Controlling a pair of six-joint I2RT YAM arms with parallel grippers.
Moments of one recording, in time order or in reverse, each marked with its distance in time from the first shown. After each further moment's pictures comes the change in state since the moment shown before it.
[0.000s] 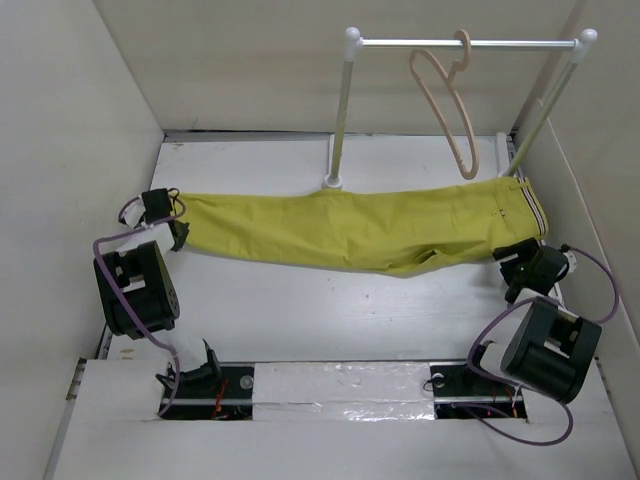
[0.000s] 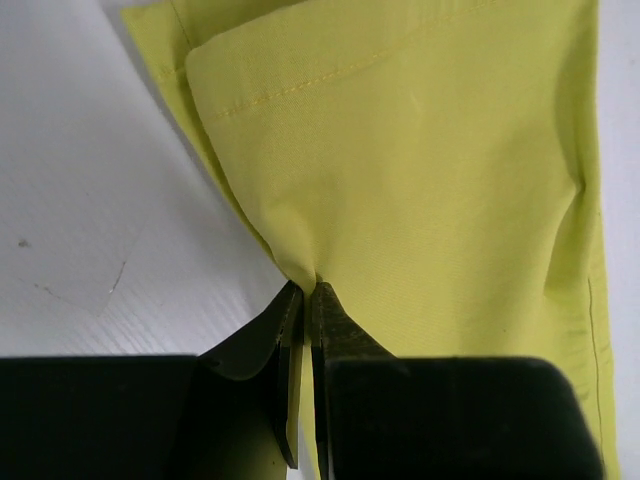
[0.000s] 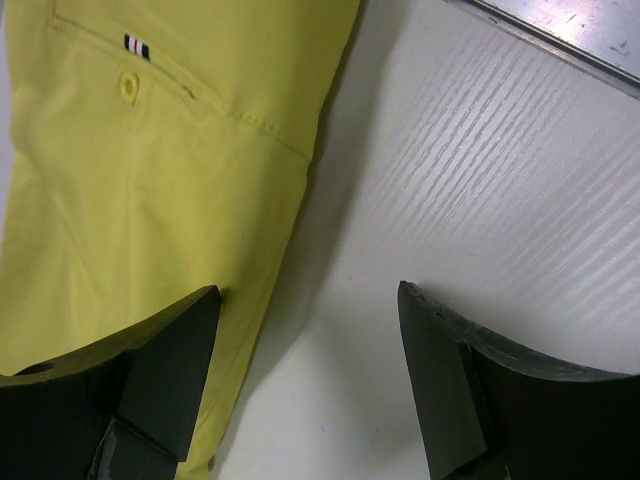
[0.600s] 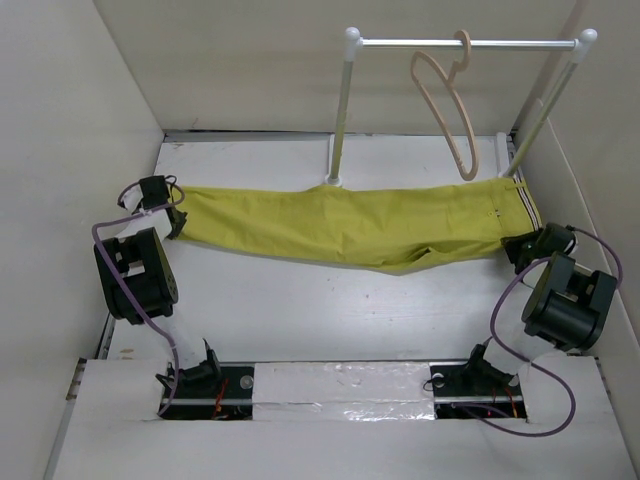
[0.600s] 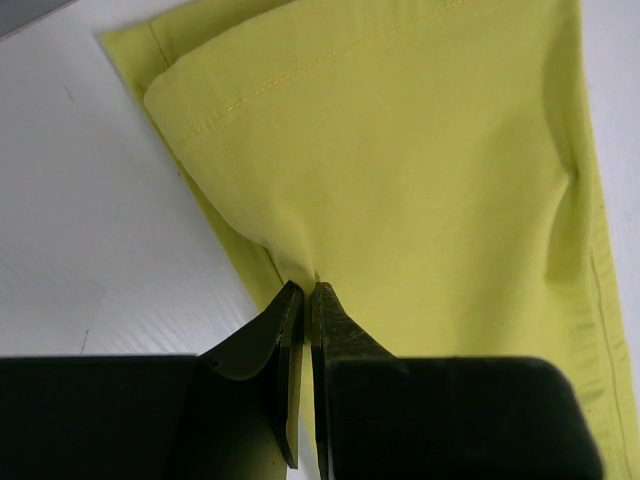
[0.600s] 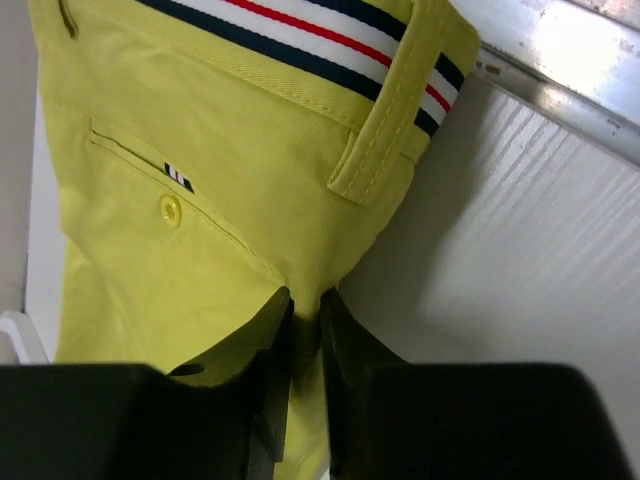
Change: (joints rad) left arm 0.000 0.100 0.159 -0.035 0.002 0.100; right arm -0.004 0.332 0.249 0.041 -0.048 0.093
